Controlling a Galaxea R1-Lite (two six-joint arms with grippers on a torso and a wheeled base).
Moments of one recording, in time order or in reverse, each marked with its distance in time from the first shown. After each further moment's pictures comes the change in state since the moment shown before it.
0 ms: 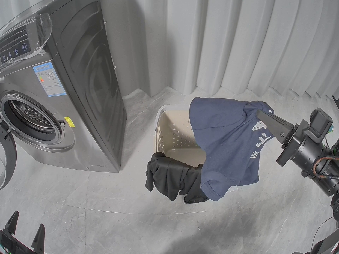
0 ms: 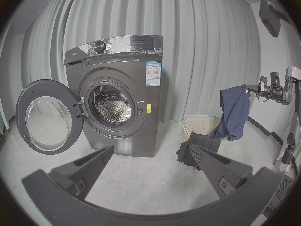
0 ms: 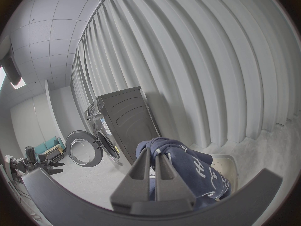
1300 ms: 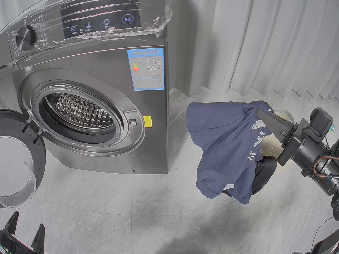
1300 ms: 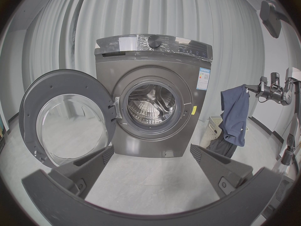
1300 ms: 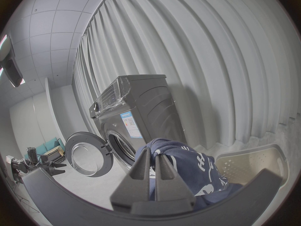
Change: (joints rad) left arm 0.000 0.000 0.000 -0.001 0.001 -0.007; right arm 0.006 0.000 -0.007 -0.001 0.008 0.002
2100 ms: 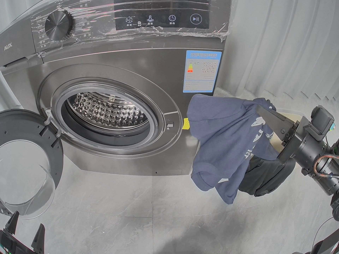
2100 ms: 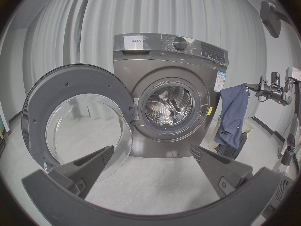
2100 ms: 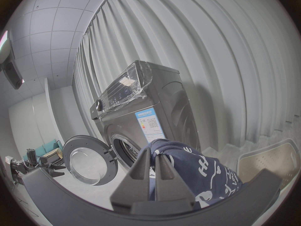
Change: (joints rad) left arm 0.000 0.000 0.000 0.000 0.000 0.000; right arm 0.002 0.006 -0.002 -0.031 -0.001 0.001
